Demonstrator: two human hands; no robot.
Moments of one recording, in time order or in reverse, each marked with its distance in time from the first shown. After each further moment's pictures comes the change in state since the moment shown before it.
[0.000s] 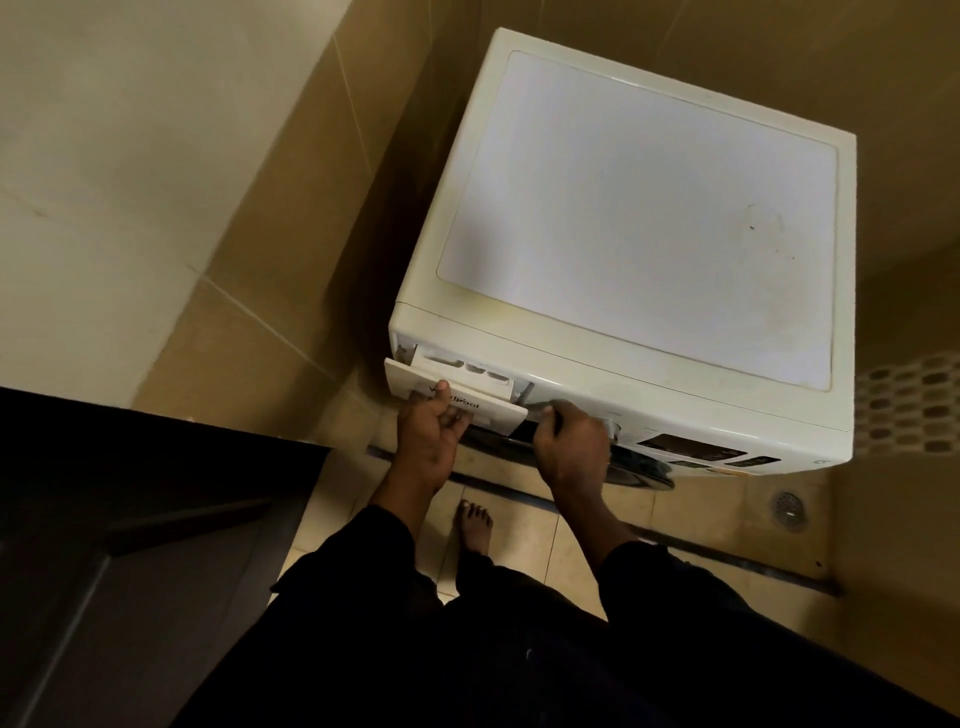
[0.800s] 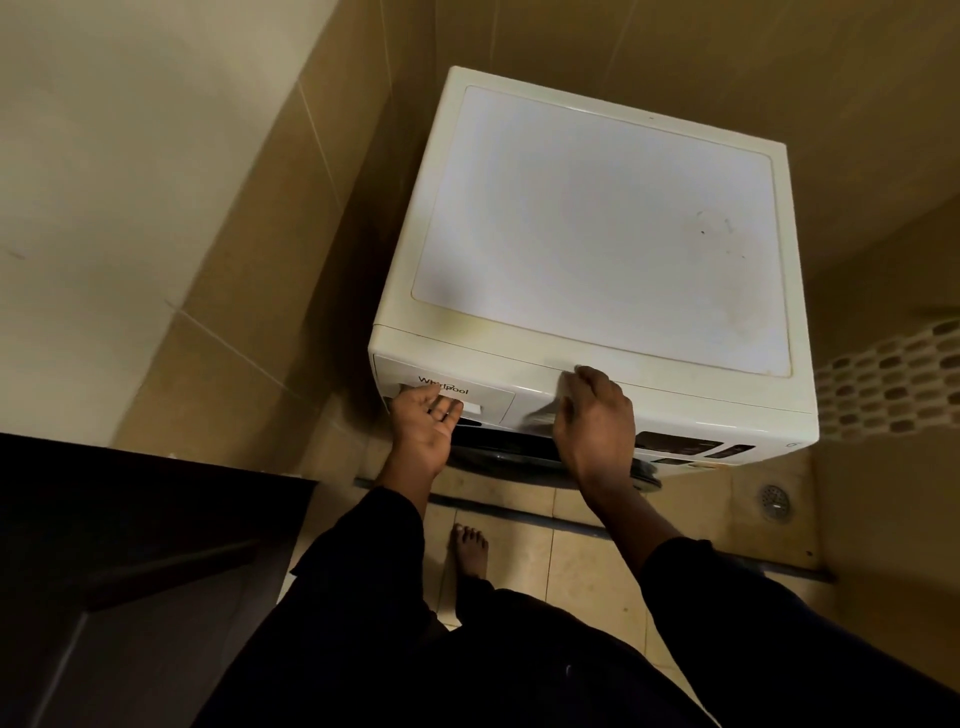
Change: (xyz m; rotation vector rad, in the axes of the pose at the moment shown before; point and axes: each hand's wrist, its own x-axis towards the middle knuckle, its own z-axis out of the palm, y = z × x) left_hand 0.017 0.009 0.026 -0.062 0.021 -0.078; right_hand 0.021 0.016 -0.038 -0.271 0.200 -0.267
